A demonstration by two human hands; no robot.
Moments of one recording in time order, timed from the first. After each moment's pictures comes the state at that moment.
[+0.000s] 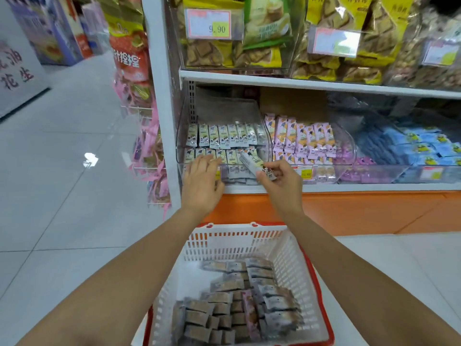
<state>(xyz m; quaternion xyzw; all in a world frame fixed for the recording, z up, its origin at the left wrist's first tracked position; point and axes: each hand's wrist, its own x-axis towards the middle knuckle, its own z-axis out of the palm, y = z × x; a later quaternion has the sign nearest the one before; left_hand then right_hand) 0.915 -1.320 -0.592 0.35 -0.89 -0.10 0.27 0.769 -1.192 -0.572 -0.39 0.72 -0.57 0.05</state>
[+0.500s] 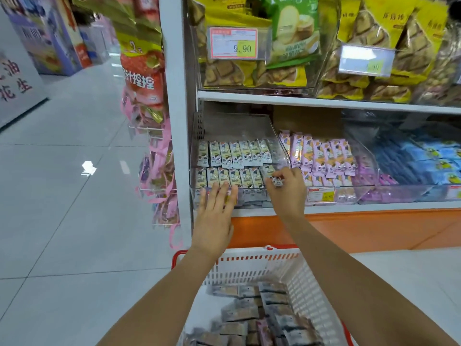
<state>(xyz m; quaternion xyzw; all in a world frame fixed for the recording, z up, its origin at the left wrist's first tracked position) 0.922 -1.337 -0.630 0.31 -0.93 0.02 0.17 0.749 -1.272 -0.587 -0.35 0.83 -0.43 -0.09</state>
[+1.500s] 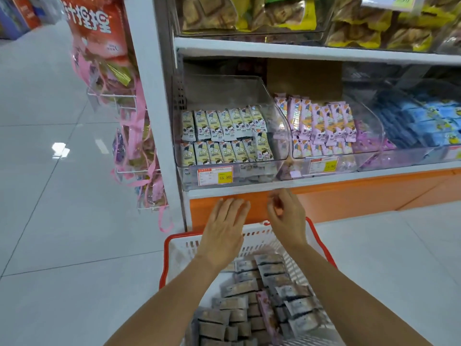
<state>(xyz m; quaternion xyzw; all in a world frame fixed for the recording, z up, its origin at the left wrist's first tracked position) 0.919 -1.313 -0.703 0.18 -0.97 -0.02 0.15 0.772 -1.215 -0.683 -0.42 0.79 -0.43 -0.08</state>
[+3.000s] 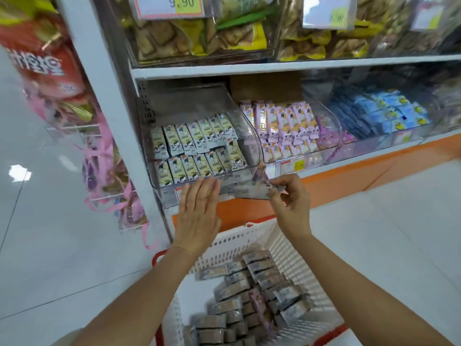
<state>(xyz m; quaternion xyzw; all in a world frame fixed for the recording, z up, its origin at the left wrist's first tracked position) 0.908 -1.352 -0.658 0.17 -0.95 0.05 0.27 0.780 -1.193 -0.601 -0.33 0.69 -0.64 -0.01</state>
